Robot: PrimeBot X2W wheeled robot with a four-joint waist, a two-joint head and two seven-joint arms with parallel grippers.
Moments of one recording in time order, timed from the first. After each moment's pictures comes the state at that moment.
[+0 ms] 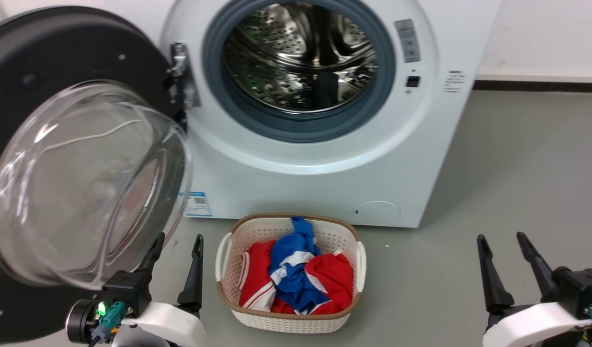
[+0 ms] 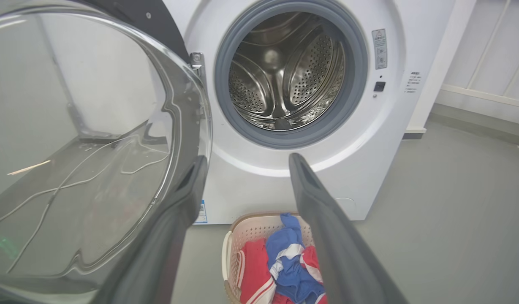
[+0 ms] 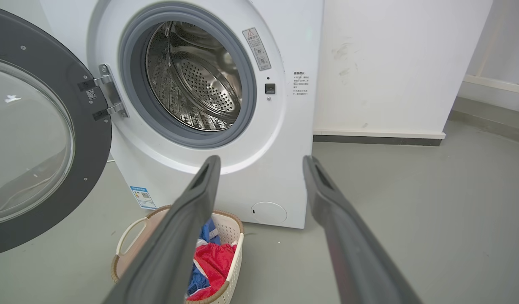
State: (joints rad) left arm -0.02 0.33 -0.31 0.03 -0.39 0.16 -0.16; right arm 0.10 -0.05 -0.06 -0.11 0.12 0.13 0.01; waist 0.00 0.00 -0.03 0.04
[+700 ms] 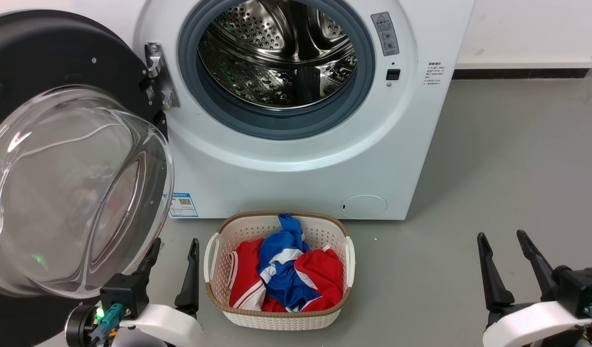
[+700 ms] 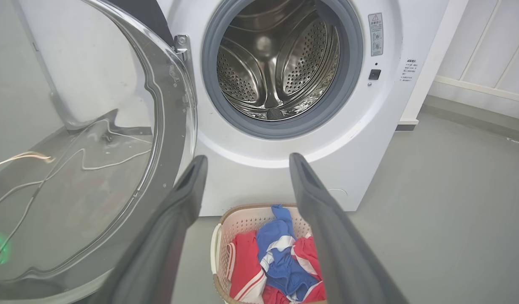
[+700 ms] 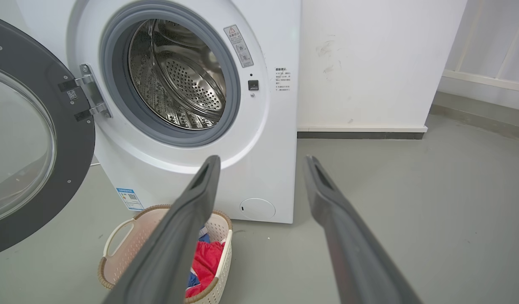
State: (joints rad) left arm -0.03 0.32 -0.31 0.07 -0.42 0.17 -0.18; right arm 0.09 -0.05 -0.06 -0.10 0.11 0.13 -0.01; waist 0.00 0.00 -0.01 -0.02
